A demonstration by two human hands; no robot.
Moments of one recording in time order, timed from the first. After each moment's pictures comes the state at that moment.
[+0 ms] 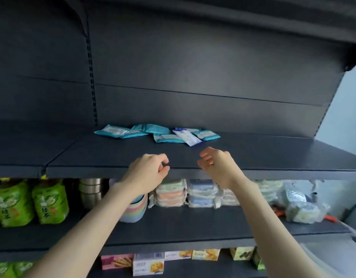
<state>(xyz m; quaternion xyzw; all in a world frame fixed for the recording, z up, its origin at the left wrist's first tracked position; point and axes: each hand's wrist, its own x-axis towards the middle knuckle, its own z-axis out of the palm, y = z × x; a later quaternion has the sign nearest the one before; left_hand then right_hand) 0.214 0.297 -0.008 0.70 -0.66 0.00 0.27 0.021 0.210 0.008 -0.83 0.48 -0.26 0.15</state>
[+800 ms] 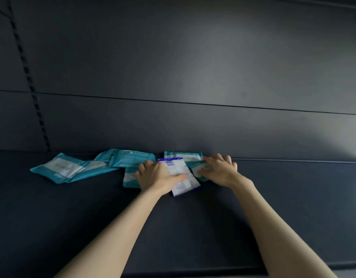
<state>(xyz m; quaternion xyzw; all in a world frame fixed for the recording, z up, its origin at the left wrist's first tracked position) 0.219 -0.002 -0.020 0.86 -0.47 -0.04 0.20 0.060 -0.096 -0.007 -0.84 0.52 -0.09 0.09</state>
